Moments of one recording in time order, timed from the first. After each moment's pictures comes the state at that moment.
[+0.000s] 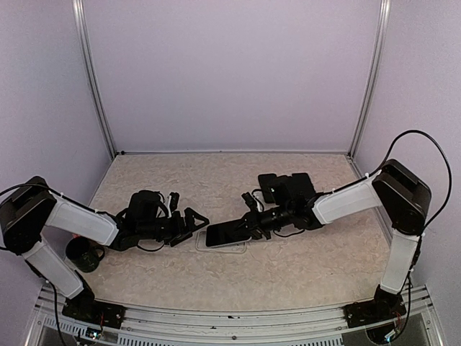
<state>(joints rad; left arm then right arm) -0.69 1.56 0.52 0.52 0.30 -0.94 0.79 1.87 0.96 0.31 -0.68 0.93</state>
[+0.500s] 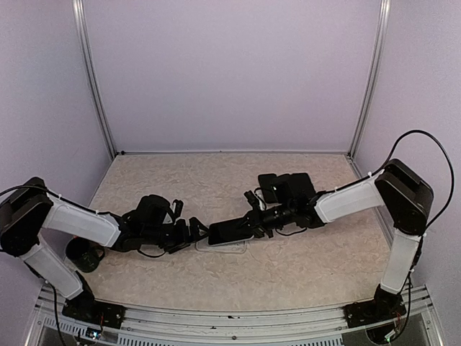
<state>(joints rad) -0.75 1.55 0.55 0.35 0.20 -0.92 0.77 1.87 0.97 0.29 -0.68 0.92</state>
